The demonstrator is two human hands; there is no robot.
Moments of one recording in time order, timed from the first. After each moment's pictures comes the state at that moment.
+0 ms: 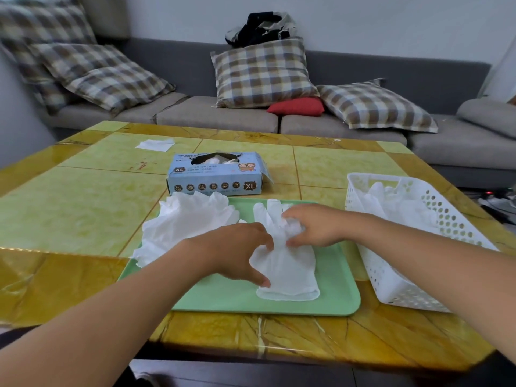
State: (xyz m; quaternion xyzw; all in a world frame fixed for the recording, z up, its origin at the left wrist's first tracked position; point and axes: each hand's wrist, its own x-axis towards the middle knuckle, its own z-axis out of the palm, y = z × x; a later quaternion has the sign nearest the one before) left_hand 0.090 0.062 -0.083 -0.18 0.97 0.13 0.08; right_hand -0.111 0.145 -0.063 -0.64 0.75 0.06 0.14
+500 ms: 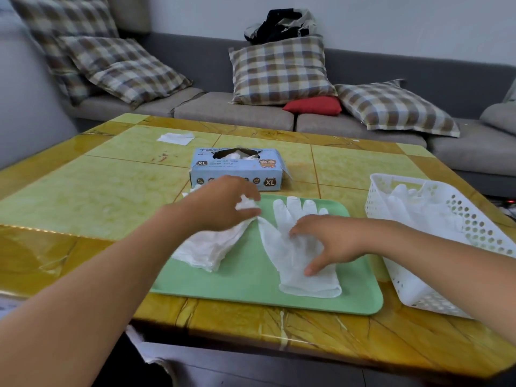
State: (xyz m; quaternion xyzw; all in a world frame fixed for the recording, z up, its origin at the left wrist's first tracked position) left_hand 0.130 0.018 -0.046 -0.25 0.95 0.14 -0.11; right_hand -0.079 0.161 -0.054 -0.68 0.71 0.10 0.17
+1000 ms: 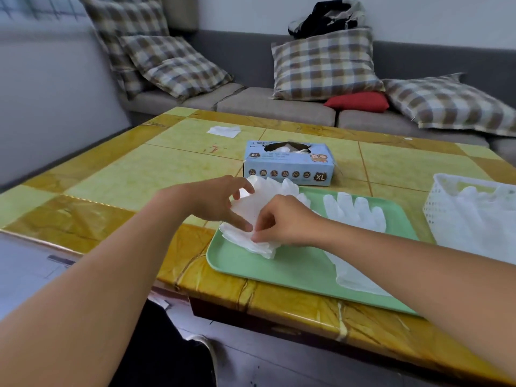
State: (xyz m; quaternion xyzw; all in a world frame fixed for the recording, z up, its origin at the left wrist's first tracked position) left_hand 0.225 -0.024 -0.048 -0.37 0.90 0.22 0.04; right_hand 0.056 0.074 -0.081 -0.70 0.66 -0.15 0.21
